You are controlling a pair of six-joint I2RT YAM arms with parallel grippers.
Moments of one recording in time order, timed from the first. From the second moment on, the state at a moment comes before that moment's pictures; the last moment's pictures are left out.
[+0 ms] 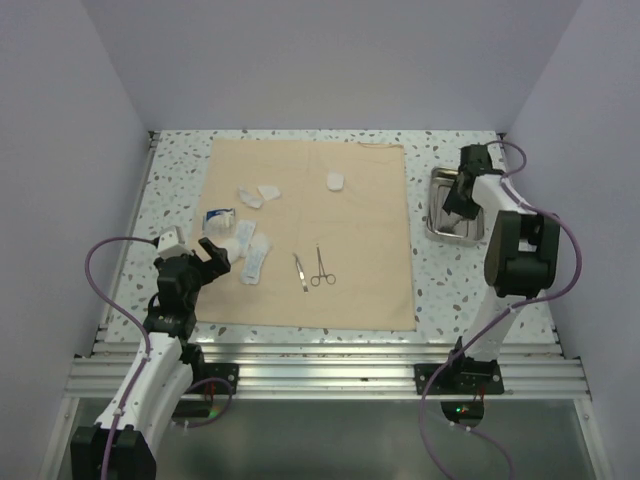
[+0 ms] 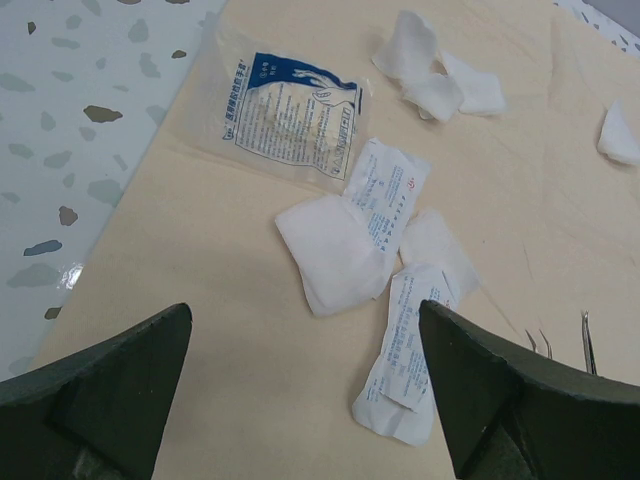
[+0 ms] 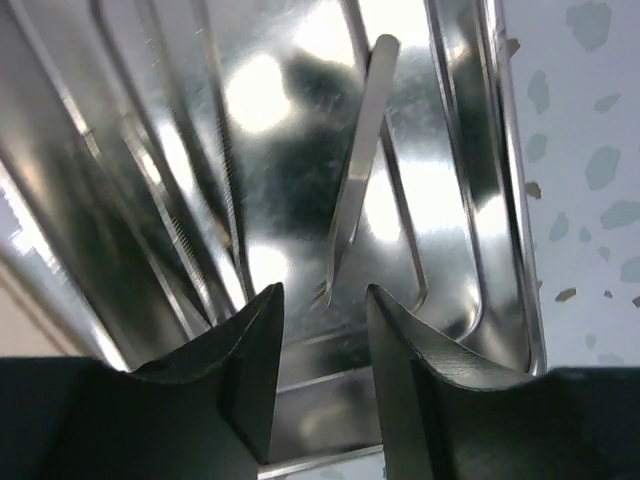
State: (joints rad) left arm -0.05 0.62 0.21 0.04 -0.12 -0.47; right arm -0.11 1.96 1.43 -0.57 0.22 0.37
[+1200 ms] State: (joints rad) left arm -0.05 0.62 0.21 0.04 -0.12 -0.47; right arm 0.99 1.94 1.37 -0.46 0.27 0.57
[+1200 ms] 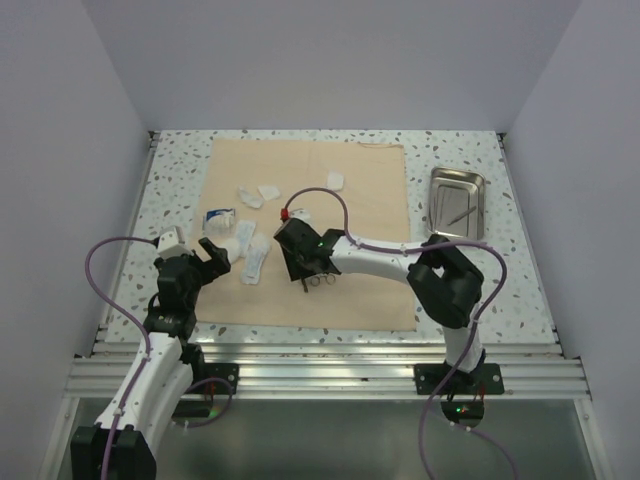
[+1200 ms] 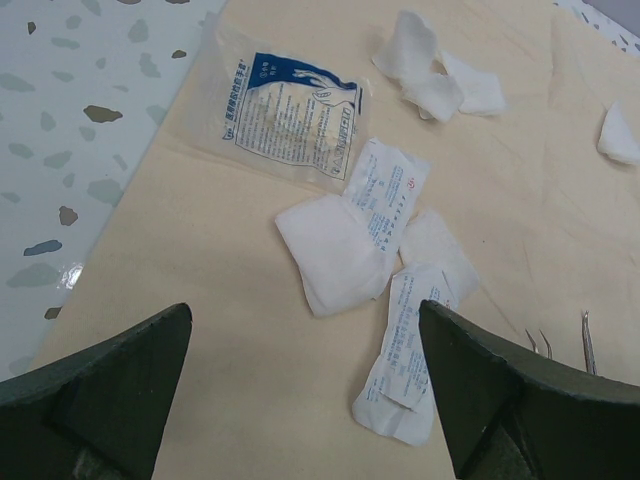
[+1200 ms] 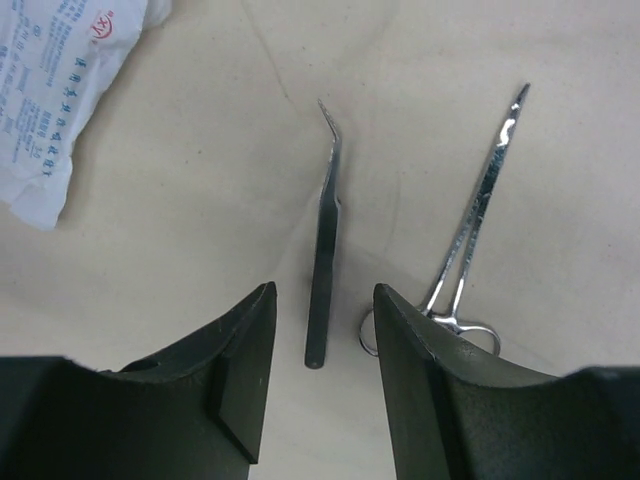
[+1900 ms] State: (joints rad) left arm -0.05 0.62 0.21 0.04 -0.12 -0.47; right arm 0.99 2.08 1.48 -0.45 0.29 0.58
